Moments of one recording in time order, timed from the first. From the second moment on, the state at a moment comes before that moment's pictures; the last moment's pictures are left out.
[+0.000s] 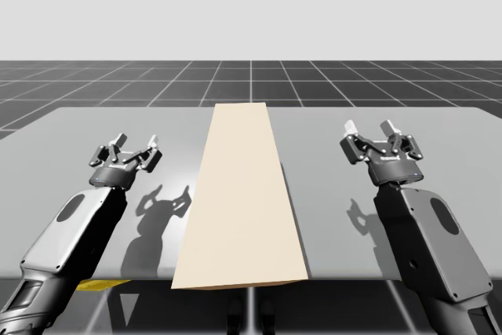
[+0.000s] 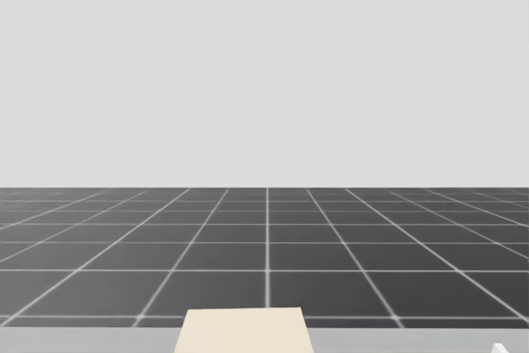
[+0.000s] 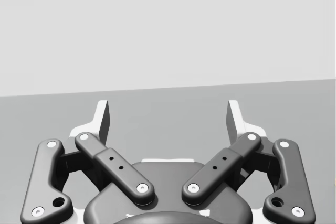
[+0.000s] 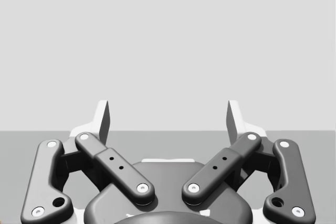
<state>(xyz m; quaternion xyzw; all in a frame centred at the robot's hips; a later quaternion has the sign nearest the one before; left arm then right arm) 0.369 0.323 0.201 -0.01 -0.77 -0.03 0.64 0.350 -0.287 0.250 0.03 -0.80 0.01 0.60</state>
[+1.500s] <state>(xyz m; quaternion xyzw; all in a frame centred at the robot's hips) 0.315 0.238 0.161 -0.21 -0.58 -0.42 0.66 0.337 -0.163 0.161 0.29 -0.65 0.36 0.61</state>
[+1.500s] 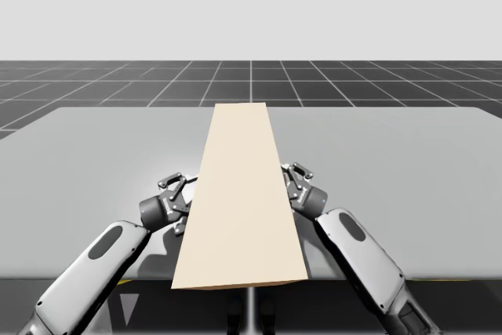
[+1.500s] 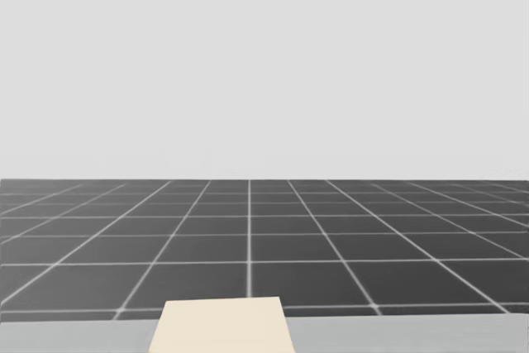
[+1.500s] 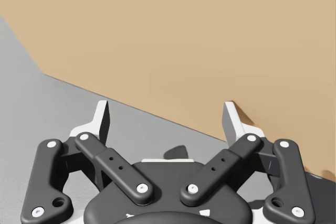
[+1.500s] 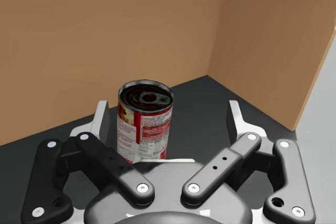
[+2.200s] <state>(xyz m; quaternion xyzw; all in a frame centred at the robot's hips) 0.315 0.239 0.163 -0.19 -0.58 -0.44 0.66 0.382 -0.101 0.117 0.32 -0.59 0.40 0.63</state>
